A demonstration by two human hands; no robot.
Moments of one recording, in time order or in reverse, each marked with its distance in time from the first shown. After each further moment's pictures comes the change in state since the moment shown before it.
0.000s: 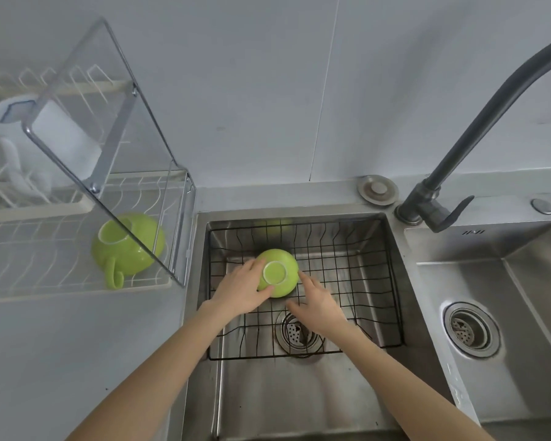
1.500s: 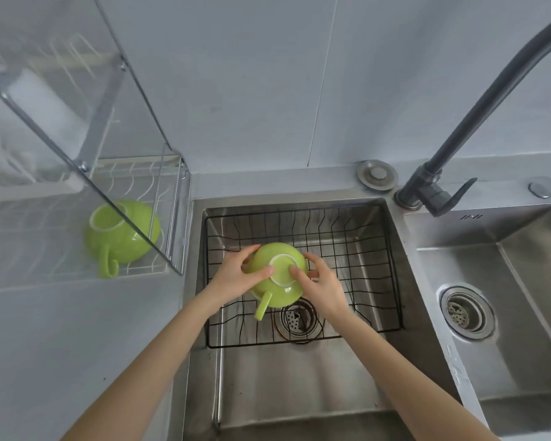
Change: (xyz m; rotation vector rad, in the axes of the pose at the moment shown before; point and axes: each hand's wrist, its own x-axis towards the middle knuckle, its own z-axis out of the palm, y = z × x) left_hand -0.017 -0.006 -0.004 -0.736 0.054 -0.086; right_hand -0.011 -0.008 -0.003 0.561 0.156 0.157
